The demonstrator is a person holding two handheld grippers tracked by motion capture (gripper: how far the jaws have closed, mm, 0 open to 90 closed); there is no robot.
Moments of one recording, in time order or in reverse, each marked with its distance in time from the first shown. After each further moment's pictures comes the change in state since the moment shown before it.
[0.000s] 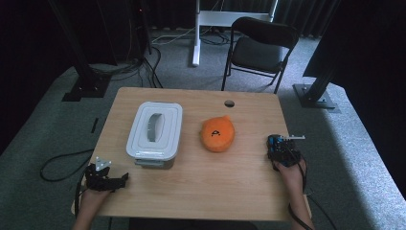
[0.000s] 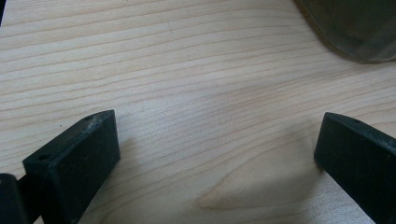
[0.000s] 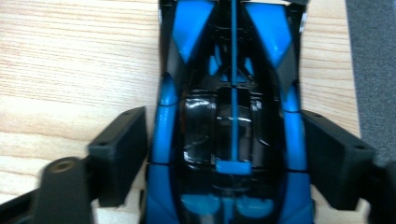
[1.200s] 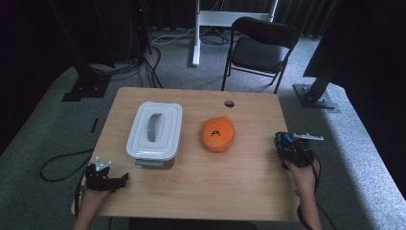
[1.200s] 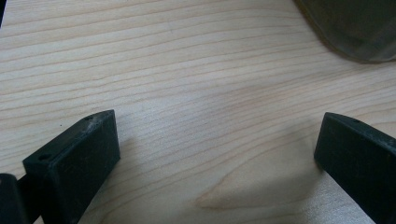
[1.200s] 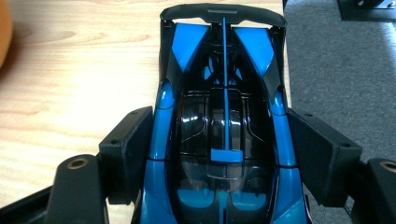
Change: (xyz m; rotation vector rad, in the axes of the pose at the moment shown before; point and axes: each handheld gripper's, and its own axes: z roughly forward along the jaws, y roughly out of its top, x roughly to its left) left arm 0.000 0.000 0.000 0.000 0.001 -0.001; right arm -0.013 0.003 -0.059 -0.110 0.030 0.041
